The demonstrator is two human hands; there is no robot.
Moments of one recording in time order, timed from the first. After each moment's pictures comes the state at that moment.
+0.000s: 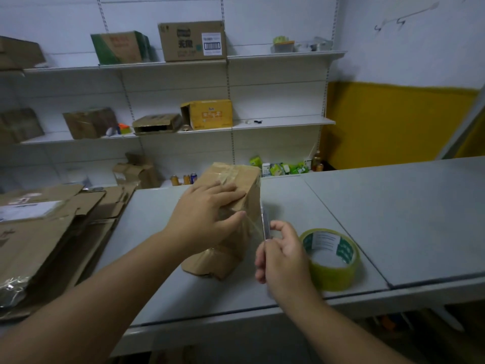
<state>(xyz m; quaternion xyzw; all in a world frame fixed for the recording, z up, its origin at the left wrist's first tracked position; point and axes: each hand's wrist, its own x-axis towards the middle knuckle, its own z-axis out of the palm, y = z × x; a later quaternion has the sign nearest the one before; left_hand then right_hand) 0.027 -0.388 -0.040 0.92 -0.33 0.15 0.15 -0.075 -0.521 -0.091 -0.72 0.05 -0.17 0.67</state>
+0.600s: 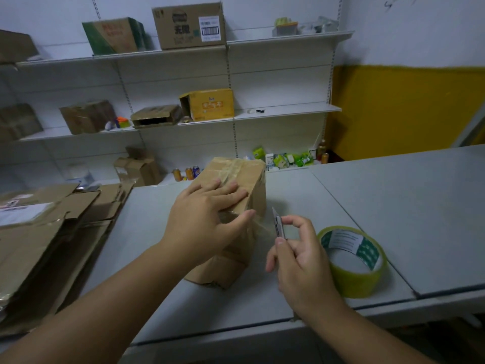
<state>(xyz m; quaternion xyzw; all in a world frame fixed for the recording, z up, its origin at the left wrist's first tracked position) 0.031 -0.391 -0.047 0.92 -0.31 0.17 0.17 -0.059 -0.539 -0.110 -0.76 -0.03 -0.24 0.60</state>
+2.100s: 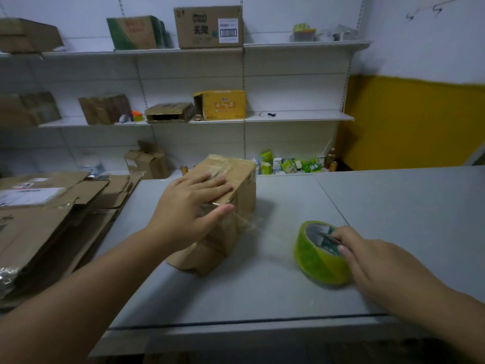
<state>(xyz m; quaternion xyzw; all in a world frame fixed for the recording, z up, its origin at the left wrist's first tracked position) 0.052 -0.365 -0.052 0.90 -0.33 0.22 0.18 -0.086 -0.651 -0.072 -1.00 -0.04 -0.06 0.04</state>
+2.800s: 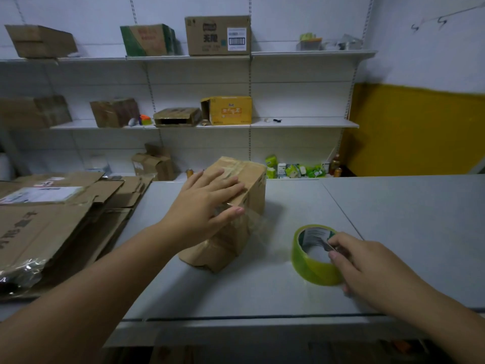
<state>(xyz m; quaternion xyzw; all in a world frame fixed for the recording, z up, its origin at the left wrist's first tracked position) 0.053 -0.360 -0.048 0.90 -0.36 0.21 0.12 -0.082 -0.631 -0.074 -0.98 -0.01 -0.06 0.20</state>
